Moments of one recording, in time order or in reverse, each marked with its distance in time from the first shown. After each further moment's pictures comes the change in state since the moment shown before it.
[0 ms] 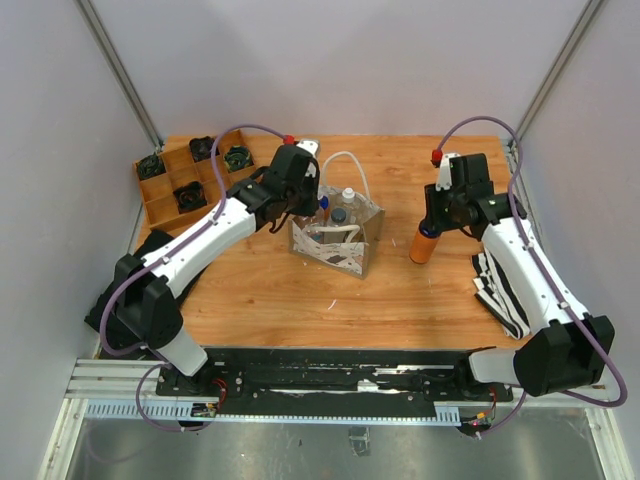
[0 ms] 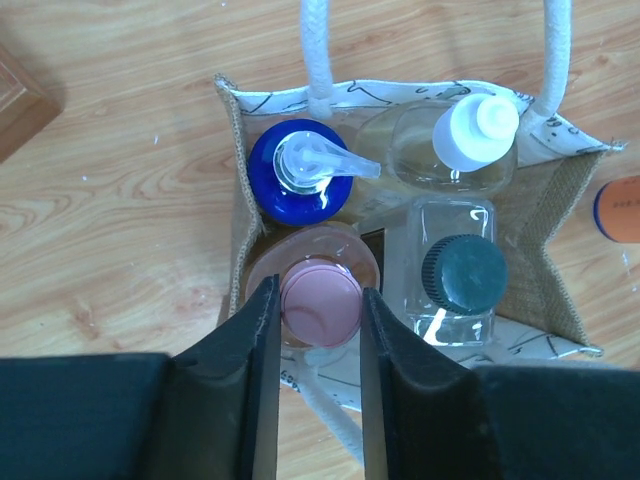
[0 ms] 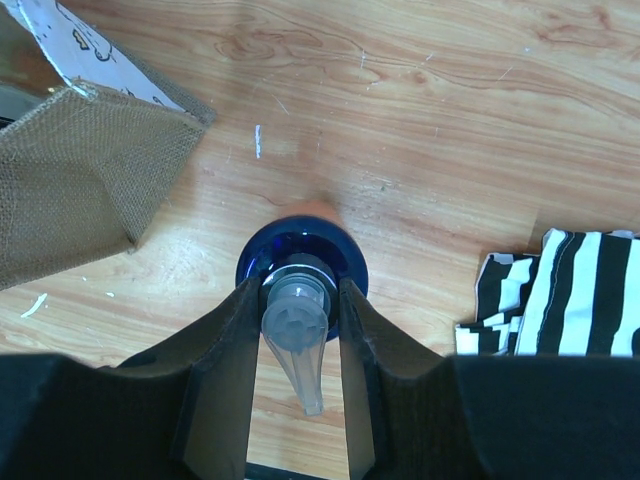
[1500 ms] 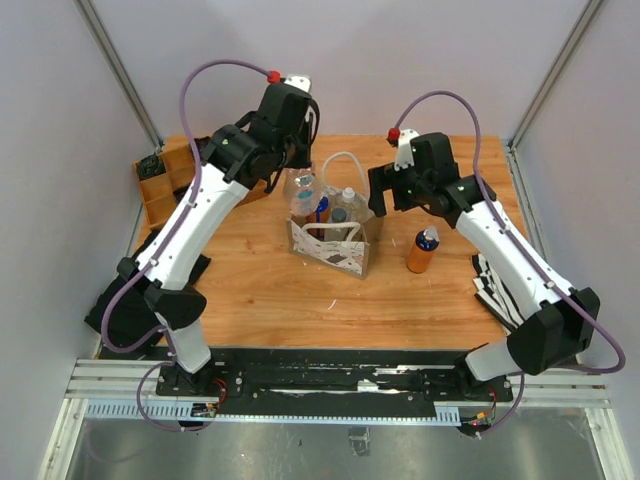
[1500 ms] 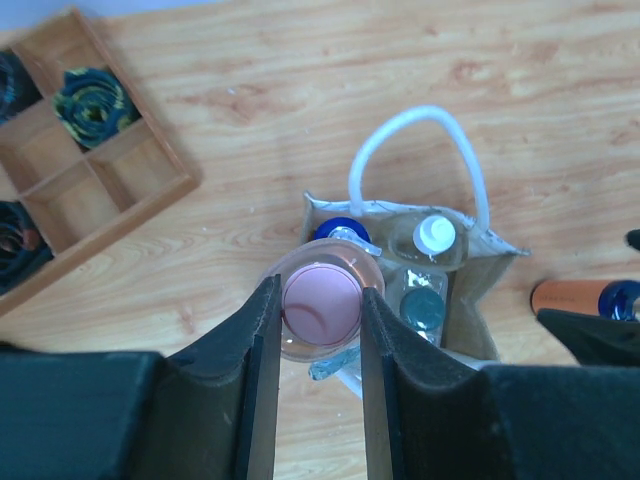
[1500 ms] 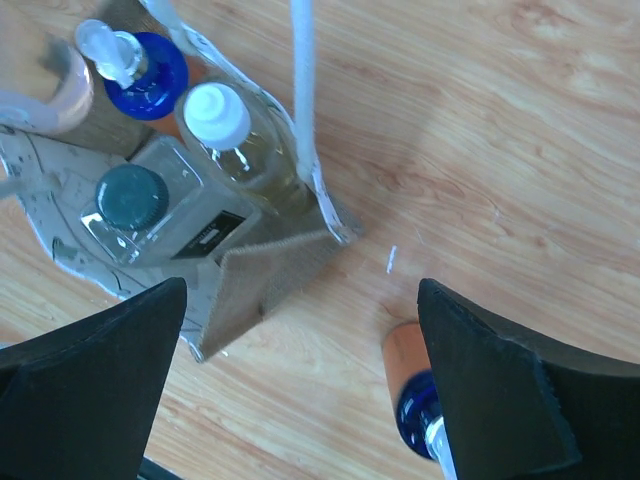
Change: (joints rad) left arm -0.042 0.177 0.767 -0.509 -0.222 -0.006; right arm 0.209 0.116 0.174 0.104 -0.074 0.048
